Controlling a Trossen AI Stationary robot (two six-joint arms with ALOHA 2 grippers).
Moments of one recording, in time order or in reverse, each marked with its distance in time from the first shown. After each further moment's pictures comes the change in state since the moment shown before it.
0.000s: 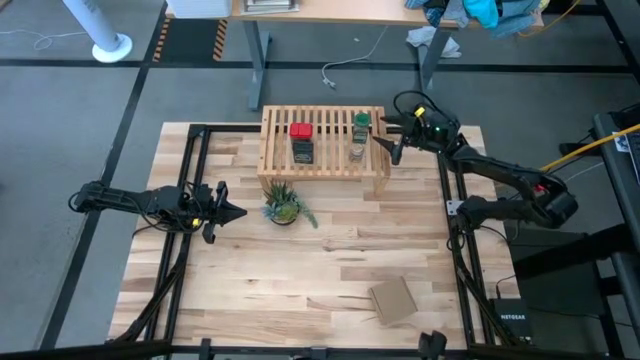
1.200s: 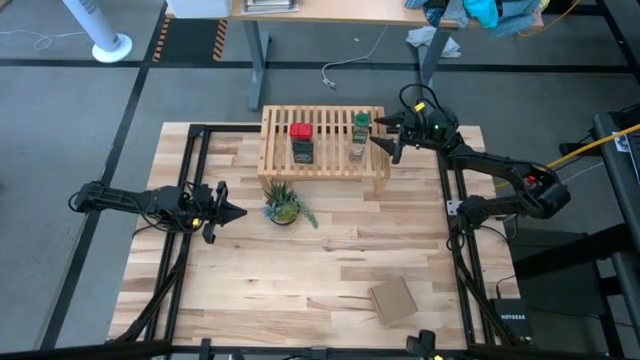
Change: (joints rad) left arm 0.000 0.000 0.000 0.000 0.000 0.000; right arm -0.021 0.097 0.000 0.193 -0.164 0.219
